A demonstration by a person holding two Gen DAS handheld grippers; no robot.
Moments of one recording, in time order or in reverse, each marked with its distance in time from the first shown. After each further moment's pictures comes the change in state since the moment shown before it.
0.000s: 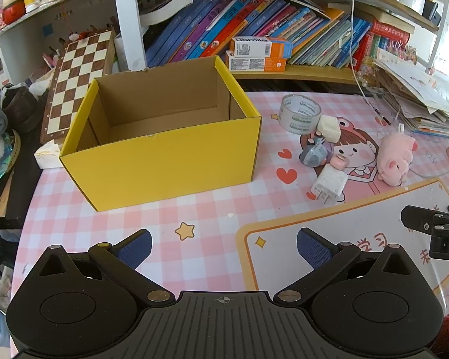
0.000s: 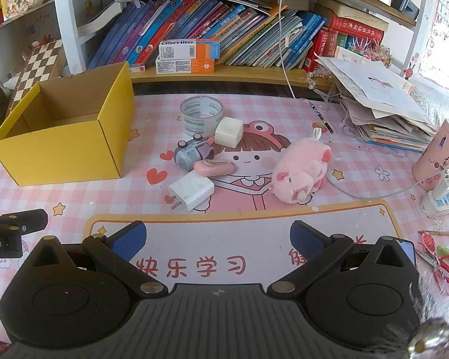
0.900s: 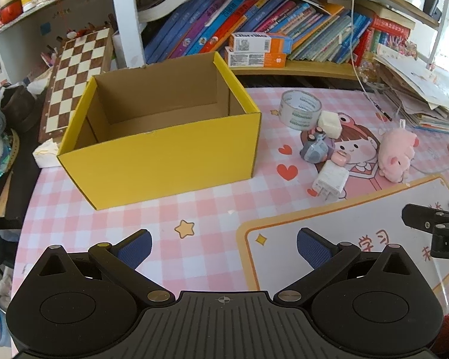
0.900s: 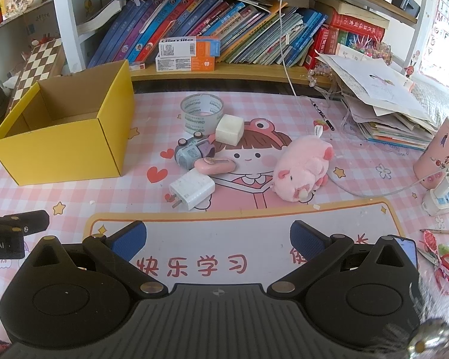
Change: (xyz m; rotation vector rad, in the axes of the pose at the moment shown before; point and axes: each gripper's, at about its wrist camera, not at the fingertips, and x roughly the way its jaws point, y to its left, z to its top) left arm 0.004 -0.001 0.000 0.011 0.019 -0.004; right arm 0.003 -0.001 -0.001 0.001 0.009 0.004
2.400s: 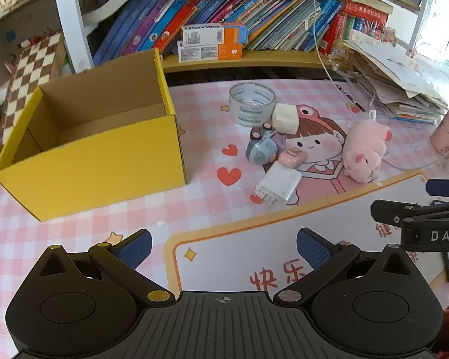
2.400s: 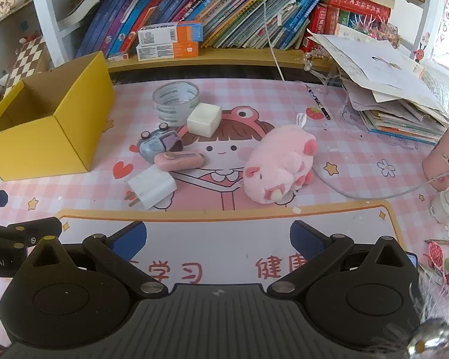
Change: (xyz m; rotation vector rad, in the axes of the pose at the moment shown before) left arm 0.030 -0.075 0.016 0.038 0.020 -0.033; right arm 0.040 -0.071 0.010 -0.001 0.052 0.064
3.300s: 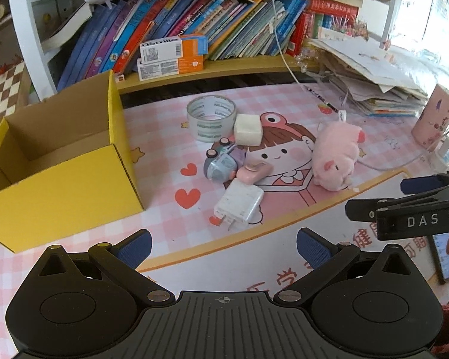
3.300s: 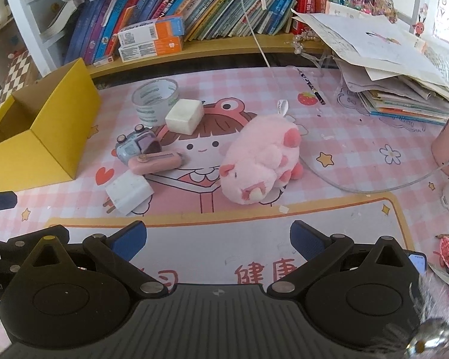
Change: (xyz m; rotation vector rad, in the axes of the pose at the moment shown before) left arm 0.016 -0.043 0.015 0.080 -0.026 -0.065; right arm 0.025 -0.045 0.006 0.069 0.031 0.064
